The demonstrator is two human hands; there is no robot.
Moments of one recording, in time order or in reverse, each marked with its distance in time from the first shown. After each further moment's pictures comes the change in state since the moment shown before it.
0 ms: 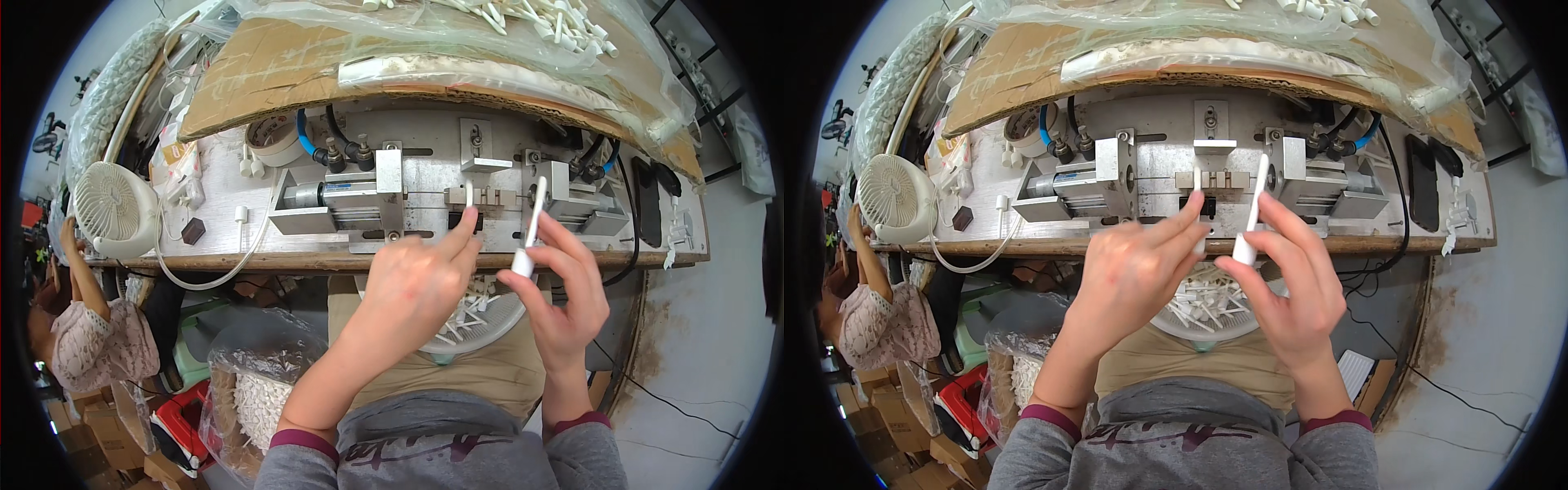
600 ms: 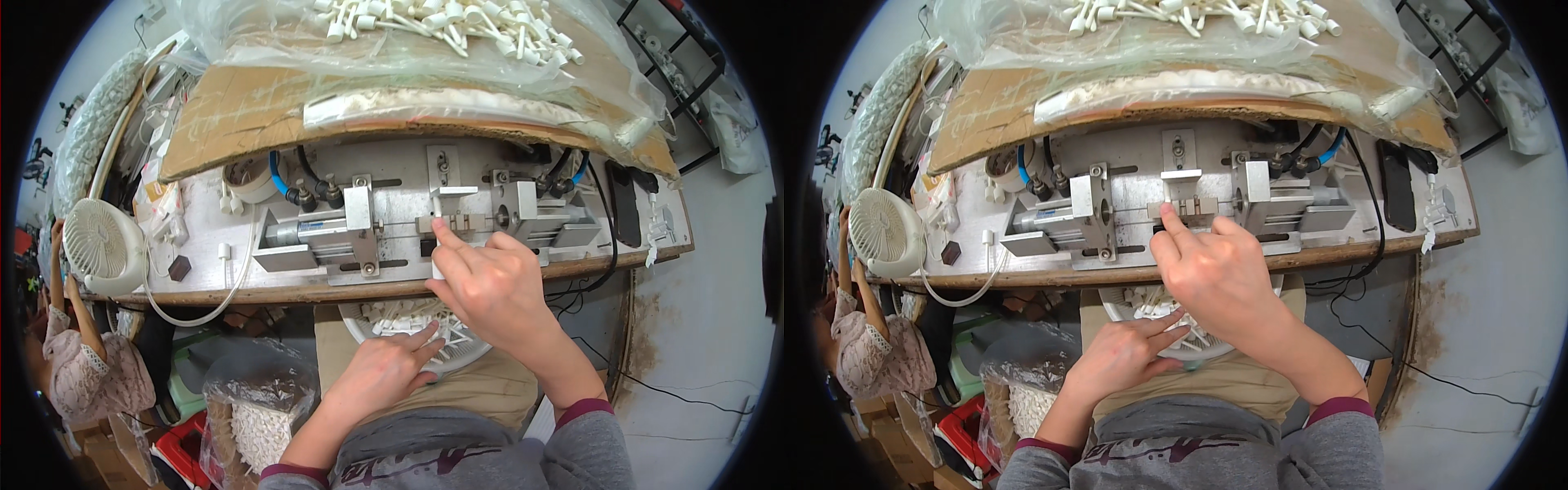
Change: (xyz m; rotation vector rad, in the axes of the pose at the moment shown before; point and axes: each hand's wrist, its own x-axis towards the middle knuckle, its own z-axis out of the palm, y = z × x) left_hand -0.070 0.004 0.026 -0.334 -0.447 -0.013; right_hand 0.040 -0.002 0.020 -0.343 -0.507 -0.256
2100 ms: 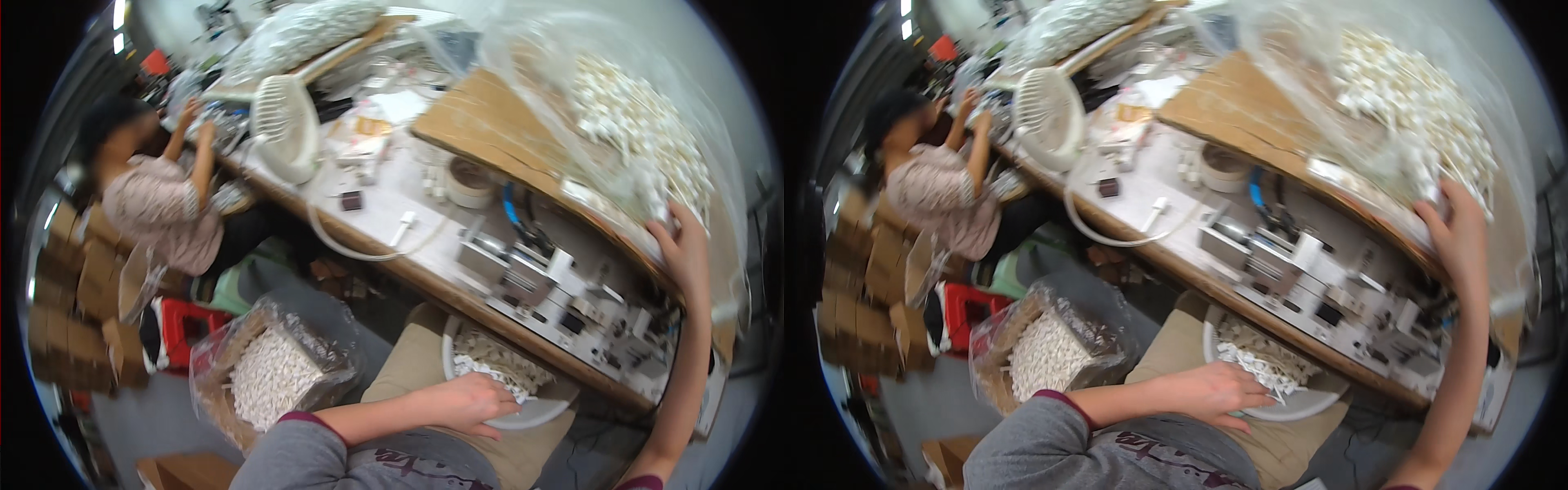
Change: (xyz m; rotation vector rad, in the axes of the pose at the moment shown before) left_hand -0.028 -0.003 0.029 -0.153 0.124 0.135; right_hand 0.125 0.142 -0.034 0.104 0.132 0.158
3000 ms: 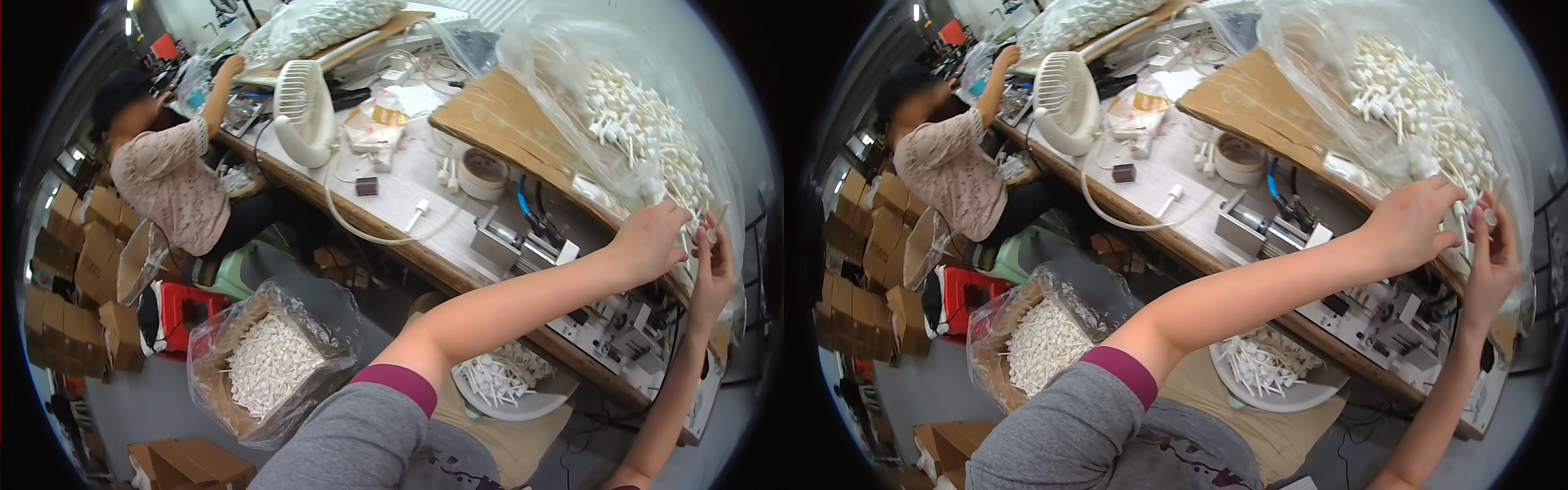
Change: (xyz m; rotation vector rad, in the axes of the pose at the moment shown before) left_hand 0.228 0.002 -0.128 -0.090 0.966 0.193; right_hand -0.035 -0.016 -0.023 0.602 0.447 0.097
